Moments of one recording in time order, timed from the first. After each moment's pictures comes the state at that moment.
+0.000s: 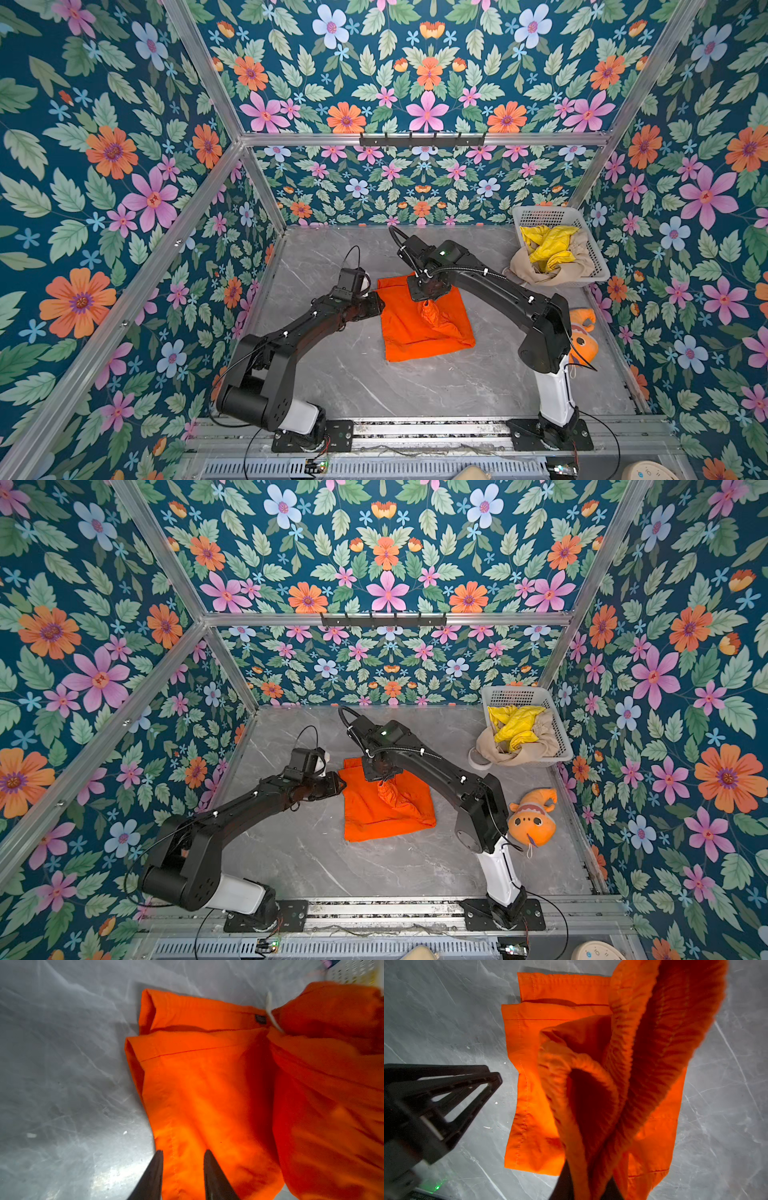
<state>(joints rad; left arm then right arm) -0.38 1.44 0.82 -0.25 0.26 -0.54 0.81 2.03 2.01 -1.22 0.12 0.56</state>
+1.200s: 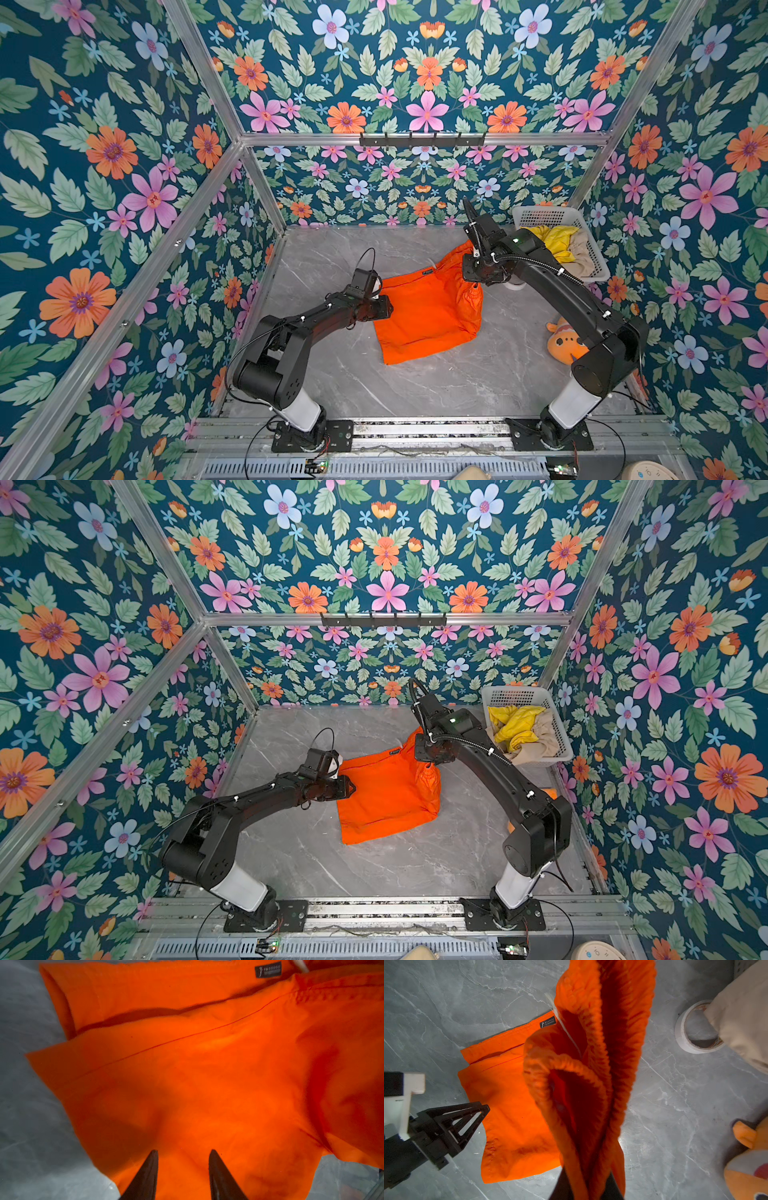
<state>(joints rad) -0.44 1.61 0.86 -0.22 0.24 -0.48 0.52 1.69 1.76 -1.18 0.11 0.55</state>
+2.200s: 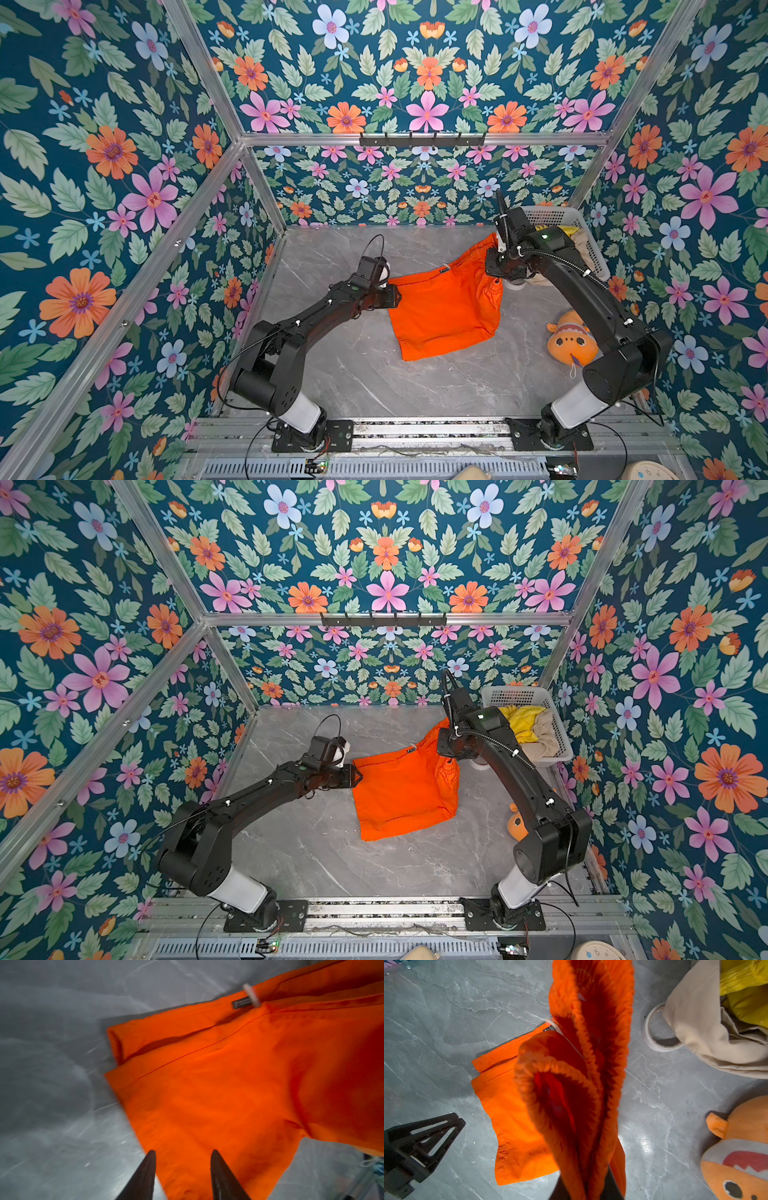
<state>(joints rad) -0.54 1.60 1.05 -0.29 0.24 -0.45 0.36 1.61 1.70 -1.18 0.04 0.49</state>
